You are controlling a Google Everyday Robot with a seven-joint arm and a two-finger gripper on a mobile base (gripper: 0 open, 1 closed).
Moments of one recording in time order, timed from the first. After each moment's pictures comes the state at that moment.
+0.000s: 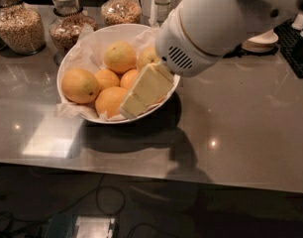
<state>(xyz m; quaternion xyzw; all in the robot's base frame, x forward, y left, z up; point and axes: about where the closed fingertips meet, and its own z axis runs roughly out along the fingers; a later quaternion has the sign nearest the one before) 0.459 0.002 0.984 -0.51 0.80 0.08 0.32</state>
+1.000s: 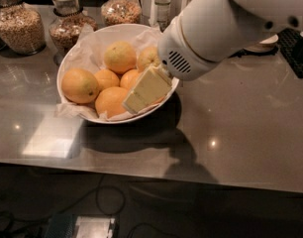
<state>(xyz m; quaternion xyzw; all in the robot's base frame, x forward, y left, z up) 0.469 -0.003 0.972 -0.48 0.81 0.09 0.32</state>
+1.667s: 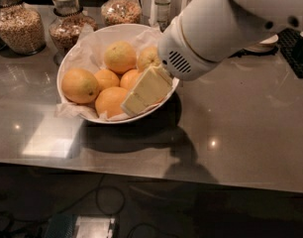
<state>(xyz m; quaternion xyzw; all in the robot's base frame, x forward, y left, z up) 0.469 -0.003 0.972 -0.48 0.81 0.09 0.32</state>
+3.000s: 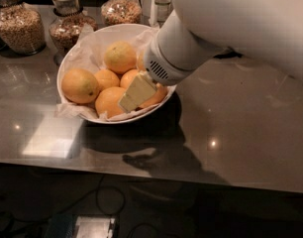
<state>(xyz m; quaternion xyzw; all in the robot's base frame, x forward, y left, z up) 0.505 0.009 0.933 -0.45 0.84 0.05 0.31</state>
